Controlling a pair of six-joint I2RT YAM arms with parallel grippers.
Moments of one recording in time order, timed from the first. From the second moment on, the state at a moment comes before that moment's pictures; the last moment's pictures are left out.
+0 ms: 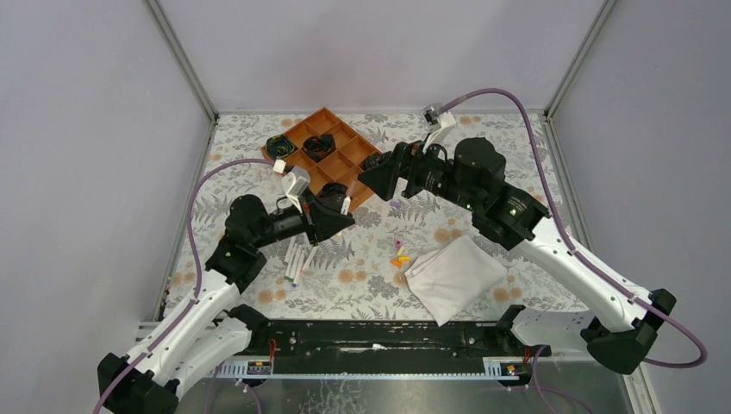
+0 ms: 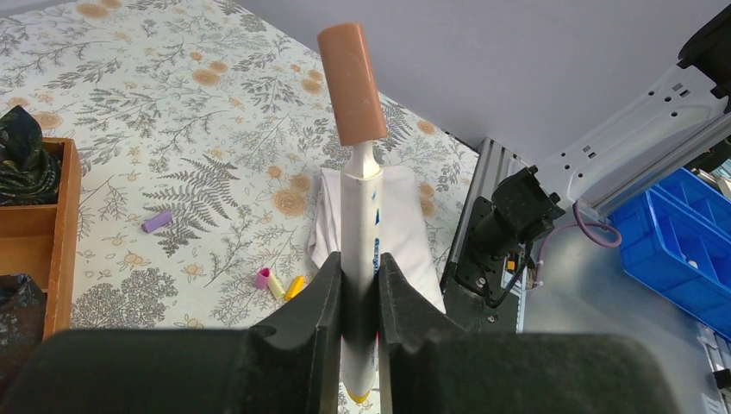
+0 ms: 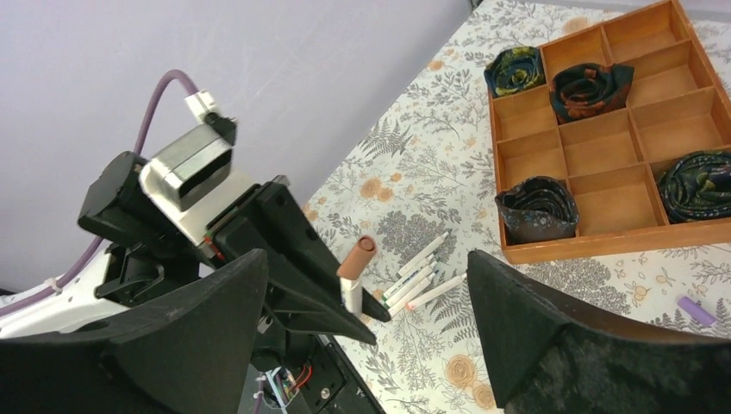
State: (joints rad) left arm -0.48 0.79 0.63 0.18 0.70 -0.39; right arm 0.84 1.15 1.31 -0.26 -0.10 0.53
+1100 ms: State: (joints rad) left arm -0.48 0.78 0.63 0.18 0.72 -0.39; right arm 0.79 1.34 1.34 -0.17 -0.40 0.62
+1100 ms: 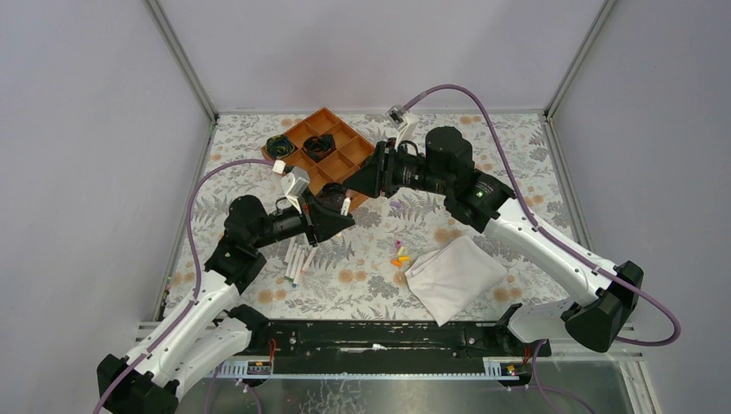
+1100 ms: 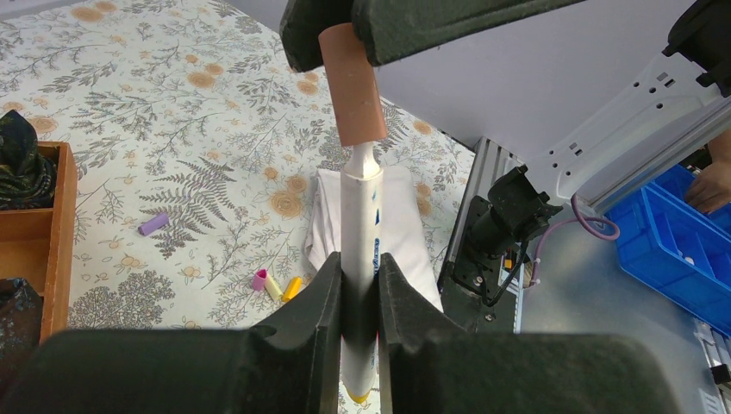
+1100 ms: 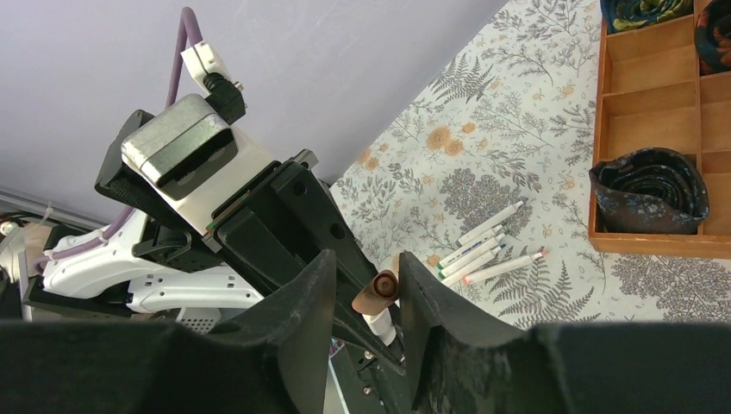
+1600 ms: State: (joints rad) left arm -0.48 0.78 0.63 0.18 0.72 -0.39; right arm 0.79 1.34 1.34 -0.17 -0.43 0.62
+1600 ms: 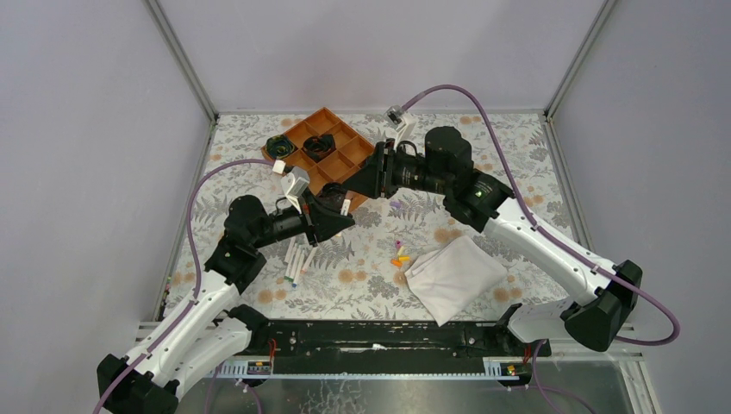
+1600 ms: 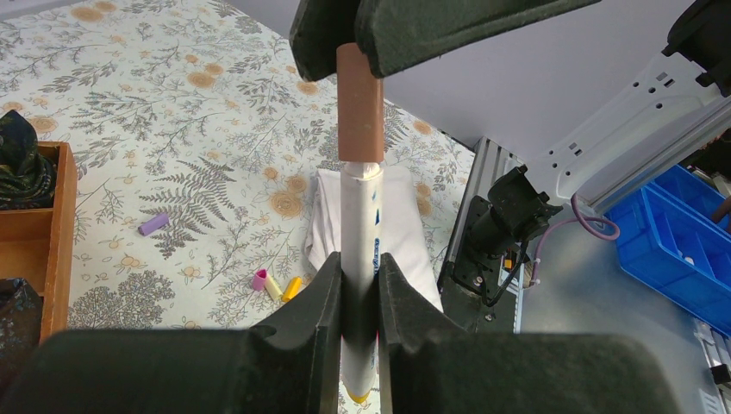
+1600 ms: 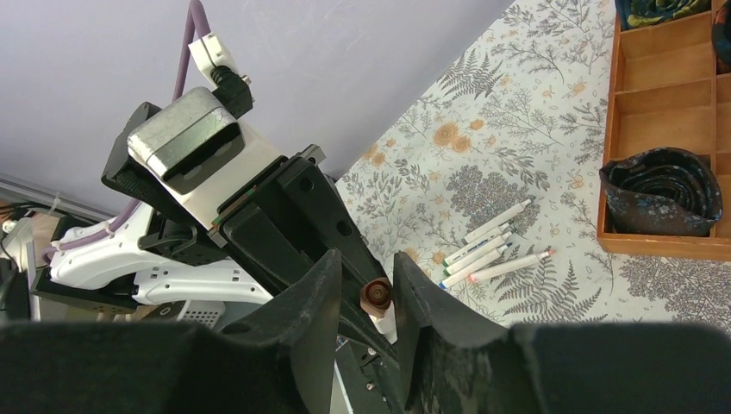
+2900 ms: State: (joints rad) left arm -0.48 0.80 0.62 0.23 0.87 -0.50; right arm 0.77 1.34 1.26 -0.04 -0.72 0.52
